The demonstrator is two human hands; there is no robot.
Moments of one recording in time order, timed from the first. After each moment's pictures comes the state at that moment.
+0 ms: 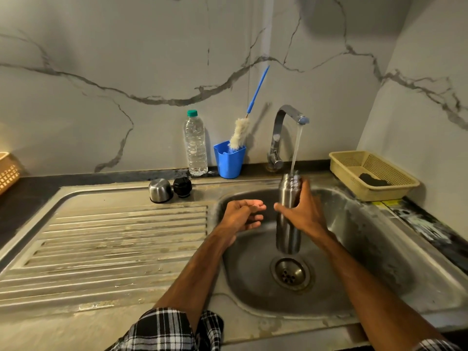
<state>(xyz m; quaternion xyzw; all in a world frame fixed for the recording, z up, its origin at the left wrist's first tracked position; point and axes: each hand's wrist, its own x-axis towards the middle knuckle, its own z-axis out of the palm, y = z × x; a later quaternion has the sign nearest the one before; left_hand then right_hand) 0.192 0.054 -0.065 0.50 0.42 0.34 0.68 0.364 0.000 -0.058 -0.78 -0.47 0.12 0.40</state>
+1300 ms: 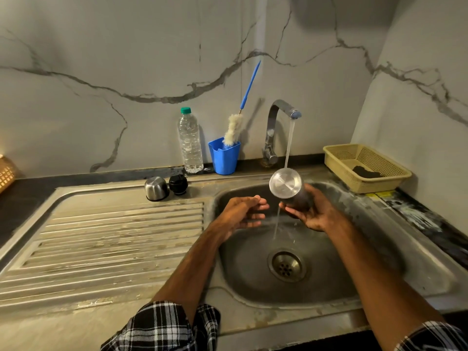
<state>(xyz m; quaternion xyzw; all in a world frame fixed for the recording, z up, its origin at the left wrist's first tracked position) 0.190 0.050 -0.060 0.55 0.39 0.26 0.69 0.406 -0.017 -0.052 -0.47 -0.05 0.61 0.64</state>
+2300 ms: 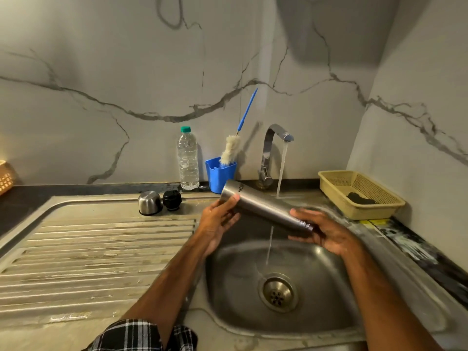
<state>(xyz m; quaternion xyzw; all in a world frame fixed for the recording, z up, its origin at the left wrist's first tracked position) 0.177 0.056 -0.050 0.41 0.30 0.47 0.72 0.438 -0.039 -0.030 -0.54 -0.35 0.55 0.53</state>
